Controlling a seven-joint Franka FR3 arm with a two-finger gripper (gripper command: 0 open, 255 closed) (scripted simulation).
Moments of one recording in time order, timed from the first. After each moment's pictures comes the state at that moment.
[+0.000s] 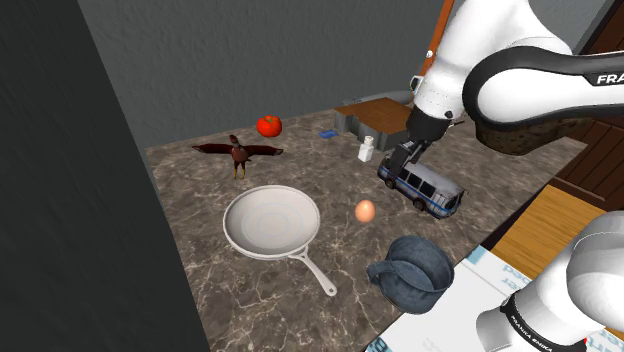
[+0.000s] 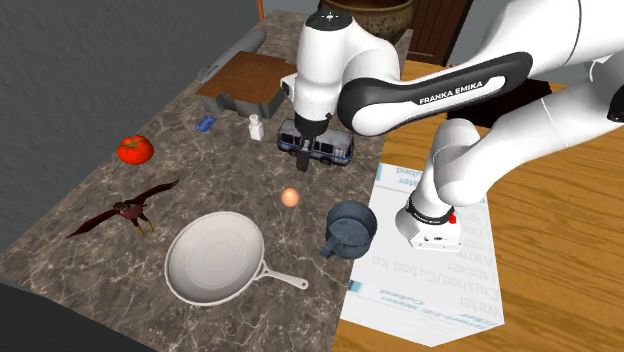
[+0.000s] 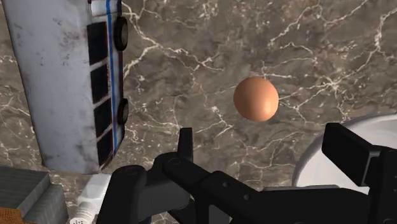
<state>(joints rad) 0.01 -0.68 0.22 -2.59 0.08 2.06 0.05</state>
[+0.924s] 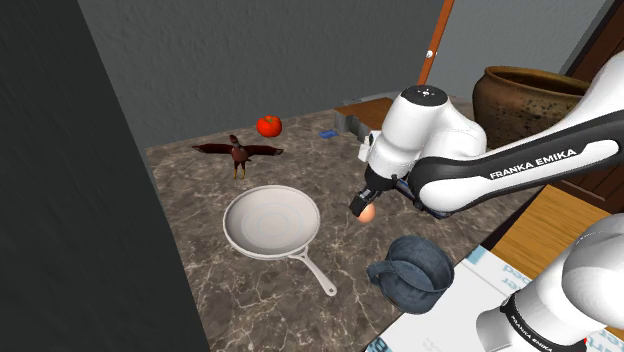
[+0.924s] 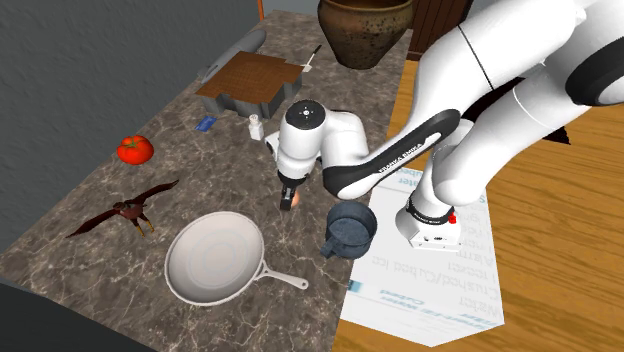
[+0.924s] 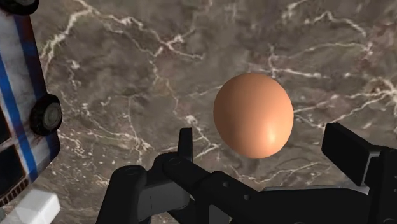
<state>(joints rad) -0.07 -0.37 0.45 -2.70 -0.06 2.53 0.26</state>
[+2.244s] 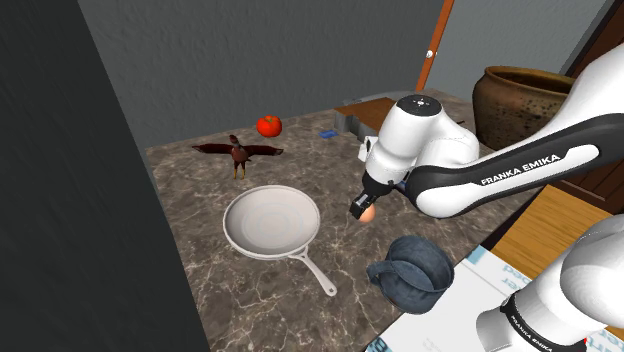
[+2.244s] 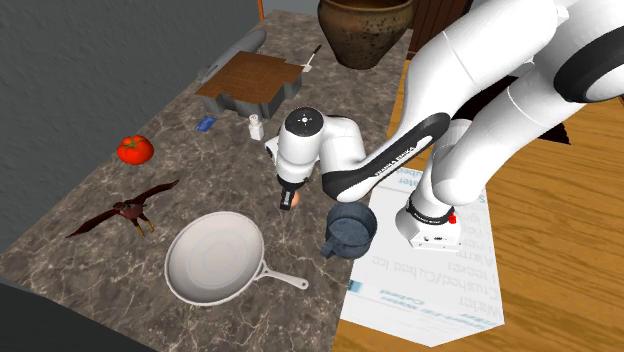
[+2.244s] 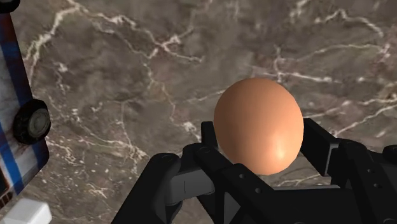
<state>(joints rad) -0.10 -0.32 0.46 -2.71 -0.09 2.58 0.29</state>
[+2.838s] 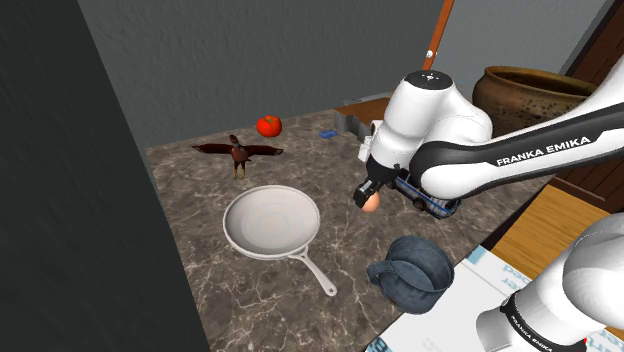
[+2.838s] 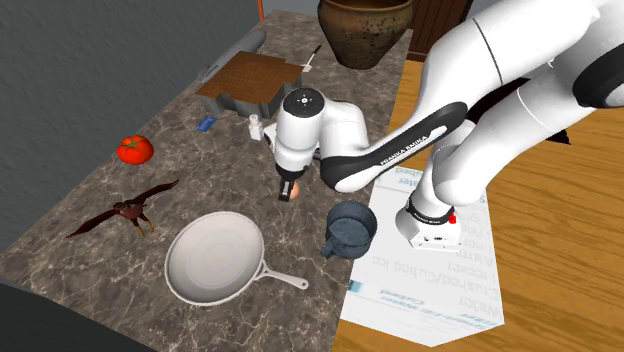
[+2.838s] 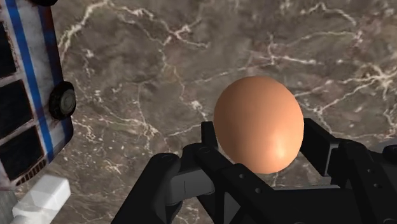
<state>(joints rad) -0.06 -0.41 0.42 -2.67 -0.04 2.46 0.23</state>
